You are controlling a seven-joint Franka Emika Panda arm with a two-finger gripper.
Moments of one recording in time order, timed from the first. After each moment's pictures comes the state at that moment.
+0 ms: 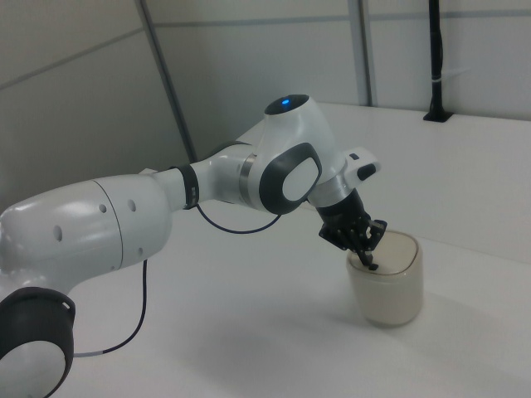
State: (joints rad) arm -0.06 0.54 -0.12 -1.34 -0.11 2.10 -0.30
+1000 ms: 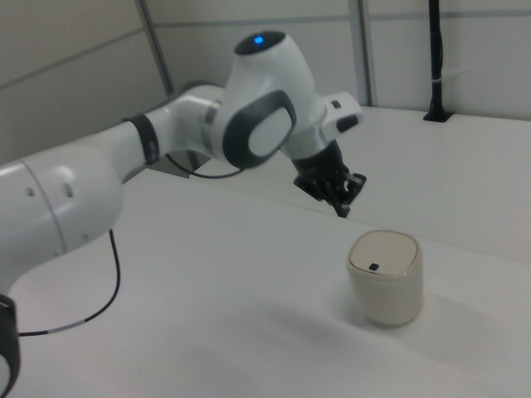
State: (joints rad) arm -0.06 0.37 -0.12 -1.31 0.04 1.97 -0.27
